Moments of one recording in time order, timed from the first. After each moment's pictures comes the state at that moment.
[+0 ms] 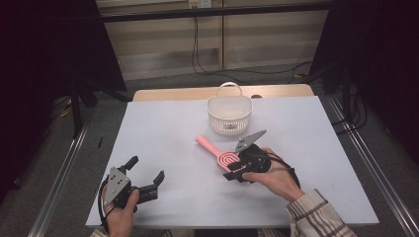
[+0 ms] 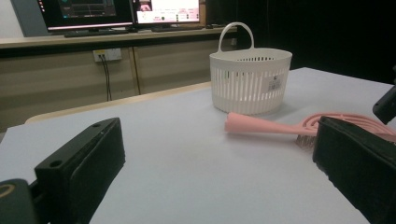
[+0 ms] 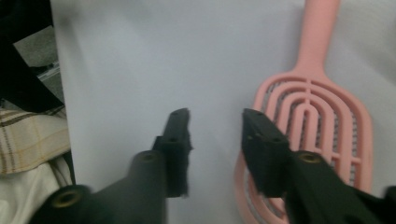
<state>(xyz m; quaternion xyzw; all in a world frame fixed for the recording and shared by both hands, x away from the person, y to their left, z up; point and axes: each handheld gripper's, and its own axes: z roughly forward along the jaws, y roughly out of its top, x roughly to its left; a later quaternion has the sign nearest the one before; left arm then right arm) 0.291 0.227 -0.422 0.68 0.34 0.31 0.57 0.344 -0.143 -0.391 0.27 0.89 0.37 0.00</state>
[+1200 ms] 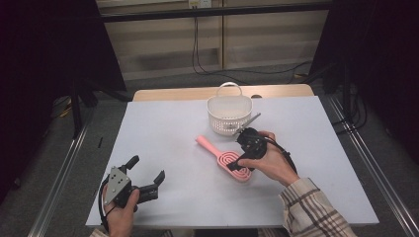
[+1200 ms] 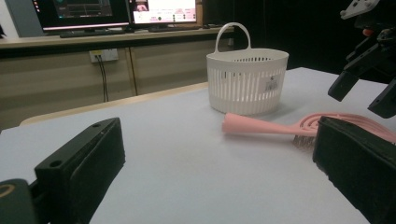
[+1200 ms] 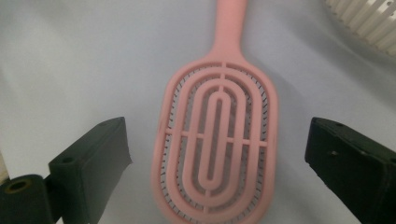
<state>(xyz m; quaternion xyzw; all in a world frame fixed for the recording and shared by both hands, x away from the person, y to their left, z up) 0.292 0.227 -0.422 0.68 0.34 0.31 0.58 0.391 -0.147 -0.389 0.37 0.89 0.27 0.00</state>
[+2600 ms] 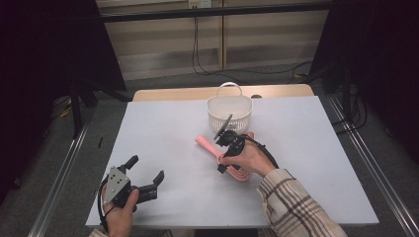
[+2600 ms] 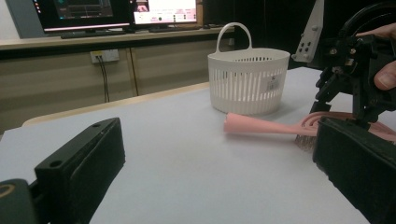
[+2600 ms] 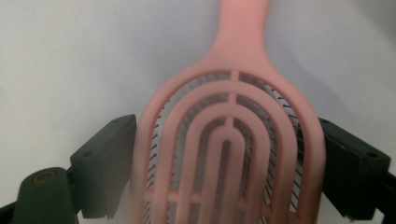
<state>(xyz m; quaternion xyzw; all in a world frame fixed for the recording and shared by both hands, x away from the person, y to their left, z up) 0.292 0.228 -0.422 0.68 0.34 0.31 0.58 0.424 -0.100 -0.420 0.37 0.92 0.14 -0.04</state>
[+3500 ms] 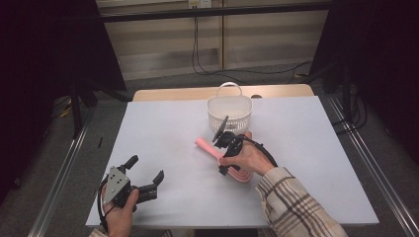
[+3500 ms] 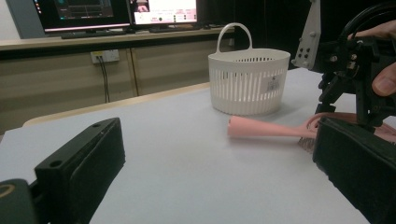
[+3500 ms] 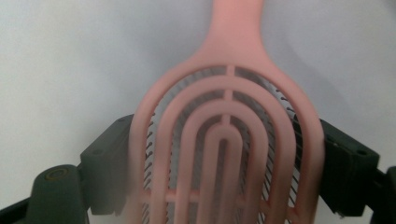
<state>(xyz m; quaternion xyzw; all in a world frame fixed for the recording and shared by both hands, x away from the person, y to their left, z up) 0.292 0.229 -0.422 0.68 0.34 0.31 0.58 0.422 -0.093 -0.419 0.36 0.93 0.09 -0.04</state>
